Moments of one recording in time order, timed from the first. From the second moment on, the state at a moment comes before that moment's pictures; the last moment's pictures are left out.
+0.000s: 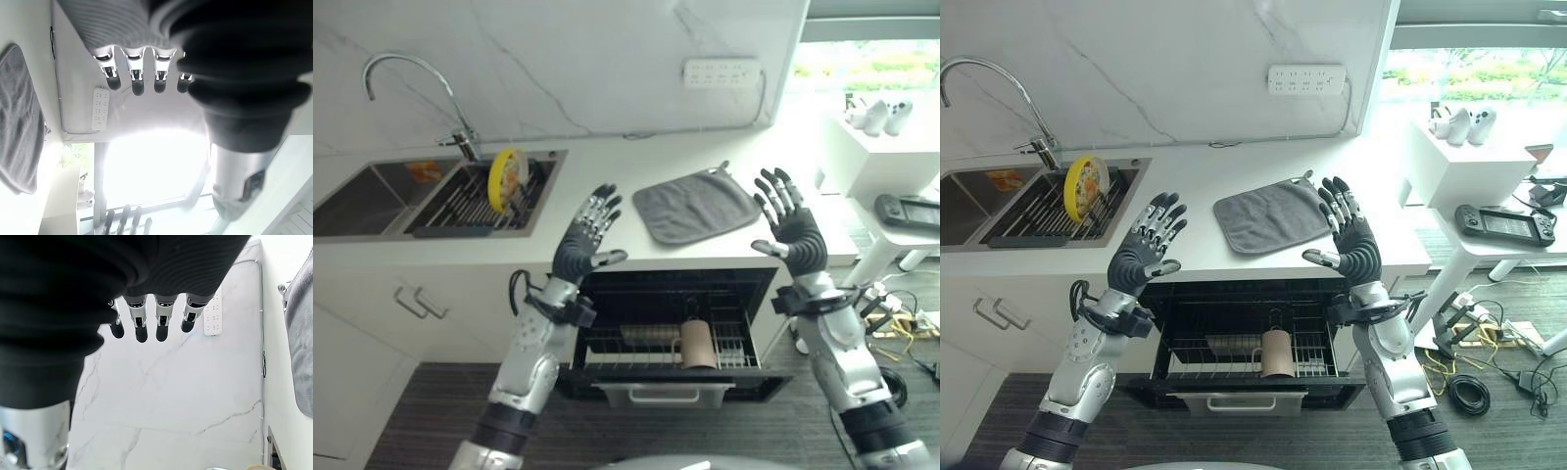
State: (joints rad) left arm -0.08 0.32 -0.17 -0.07 -0.49 -0.30 -0.21; right arm -0.11 -0.41 0.14 -0.08 0.45 -0.36 0.08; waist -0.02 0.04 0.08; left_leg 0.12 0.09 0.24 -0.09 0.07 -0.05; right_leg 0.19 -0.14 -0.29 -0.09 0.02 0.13
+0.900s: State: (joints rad) left arm -0.13 0.52 -0.04 0.00 -0.26 -0.33 -0.12; right arm -0.12 -0.39 0.05 -0.14 0.50 -0.36 0.09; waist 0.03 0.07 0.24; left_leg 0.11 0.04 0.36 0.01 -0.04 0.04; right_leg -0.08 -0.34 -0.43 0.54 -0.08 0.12
